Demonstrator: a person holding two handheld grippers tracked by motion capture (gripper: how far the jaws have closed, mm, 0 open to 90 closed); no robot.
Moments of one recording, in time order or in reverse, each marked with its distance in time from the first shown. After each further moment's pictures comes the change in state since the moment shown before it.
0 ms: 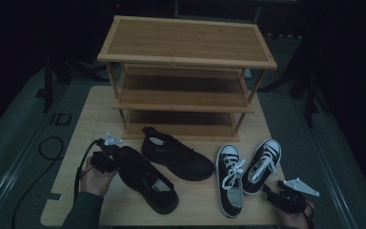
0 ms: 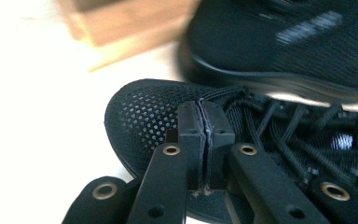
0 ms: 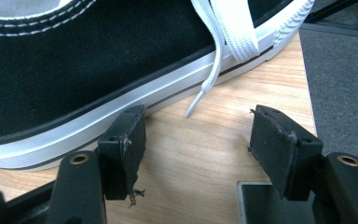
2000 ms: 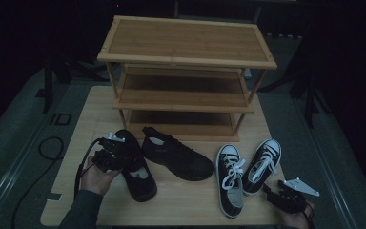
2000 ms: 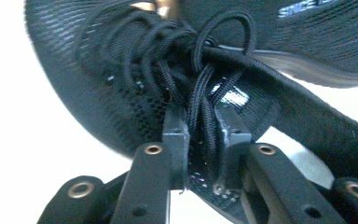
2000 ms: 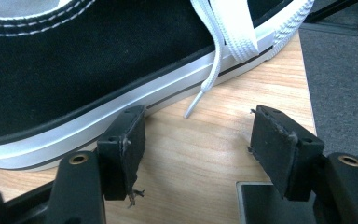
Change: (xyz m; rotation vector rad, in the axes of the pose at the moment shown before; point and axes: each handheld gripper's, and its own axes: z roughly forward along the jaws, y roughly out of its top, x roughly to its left) left arm -0.007 0.004 -0.001 0.147 -0.048 -0.054; right arm 0.000 0.000 0.000 -0.001 0.000 0.000
